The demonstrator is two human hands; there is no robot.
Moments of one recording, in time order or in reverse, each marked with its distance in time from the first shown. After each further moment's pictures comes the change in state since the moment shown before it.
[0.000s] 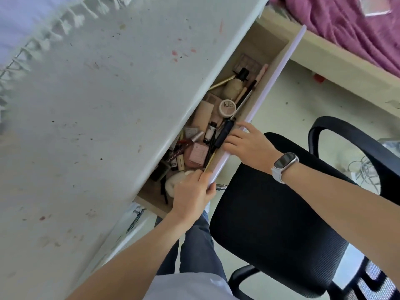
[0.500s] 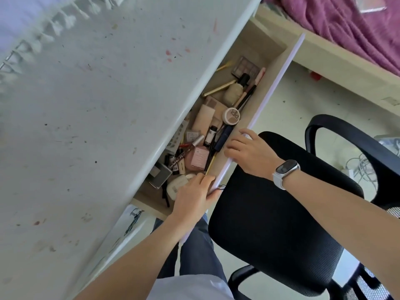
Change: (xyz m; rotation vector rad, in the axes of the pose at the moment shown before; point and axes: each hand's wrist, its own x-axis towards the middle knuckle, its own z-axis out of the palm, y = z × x) left_hand -0.008 0.000 0.018 -0.101 -0.127 0.007; right_hand -0.018 -0.006 0.010 0.149 0.012 0.096
